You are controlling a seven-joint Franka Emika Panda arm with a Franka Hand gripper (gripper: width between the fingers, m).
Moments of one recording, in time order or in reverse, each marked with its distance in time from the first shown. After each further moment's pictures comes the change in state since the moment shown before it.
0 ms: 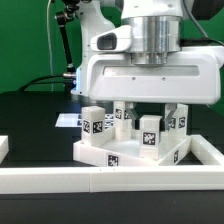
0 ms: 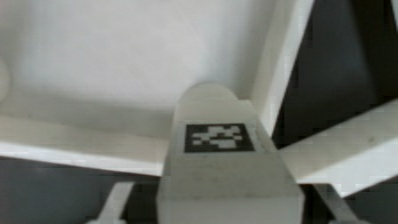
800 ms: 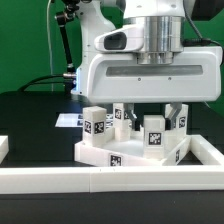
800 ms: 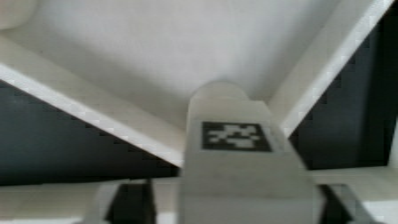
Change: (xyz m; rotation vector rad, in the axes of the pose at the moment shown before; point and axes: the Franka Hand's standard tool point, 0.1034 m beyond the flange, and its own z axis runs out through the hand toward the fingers) arm -0.002 -0.003 0.000 -0.018 -0.022 -0.499
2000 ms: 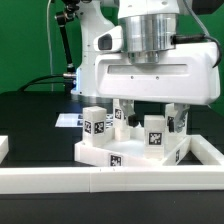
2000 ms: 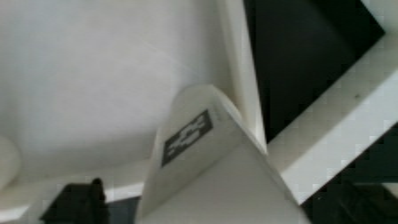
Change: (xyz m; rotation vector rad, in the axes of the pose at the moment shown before) arm 0.001 -0.004 -0.001 0.054 -0.011 0.588
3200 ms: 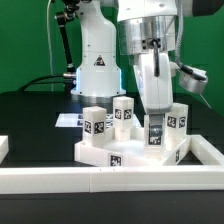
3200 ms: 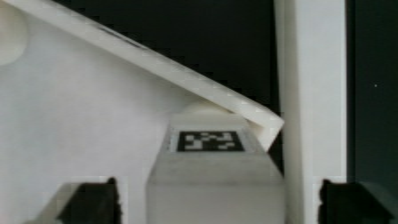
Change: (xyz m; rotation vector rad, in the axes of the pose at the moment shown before) arm 0.000 0.002 0.001 0.019 -0.020 1.014
